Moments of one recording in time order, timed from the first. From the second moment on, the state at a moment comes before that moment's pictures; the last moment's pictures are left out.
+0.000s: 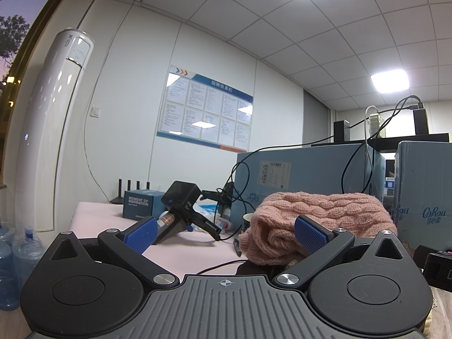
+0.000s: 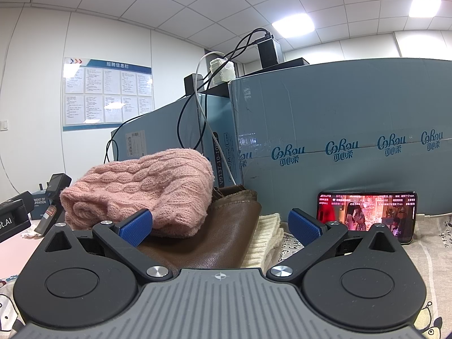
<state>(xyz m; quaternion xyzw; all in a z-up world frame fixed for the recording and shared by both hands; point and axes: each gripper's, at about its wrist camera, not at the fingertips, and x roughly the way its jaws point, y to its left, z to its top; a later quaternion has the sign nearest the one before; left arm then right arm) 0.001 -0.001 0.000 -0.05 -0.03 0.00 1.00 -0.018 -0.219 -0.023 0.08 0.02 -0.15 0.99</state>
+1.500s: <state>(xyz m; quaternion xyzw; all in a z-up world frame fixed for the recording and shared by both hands) 0.003 -0.003 0.000 -0.04 -0.02 -0.02 1.00 -0.033 -0.208 -0.021 0.05 -0.02 -0.19 0.98</state>
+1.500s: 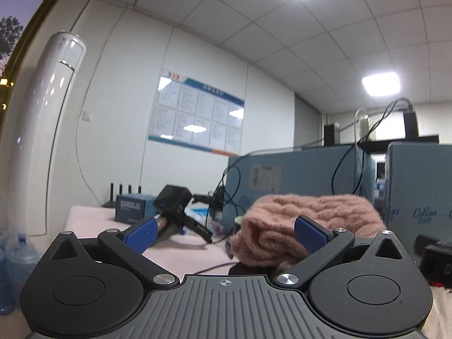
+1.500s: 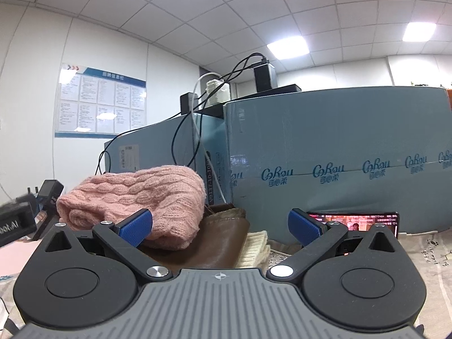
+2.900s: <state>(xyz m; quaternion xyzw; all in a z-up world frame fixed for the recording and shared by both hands) -0.081 -0.078 0.029 -0.05 -0.03 -0.47 0.88 -0.310 -0.299 0.002 0.08 0.06 -0.44 0.89</state>
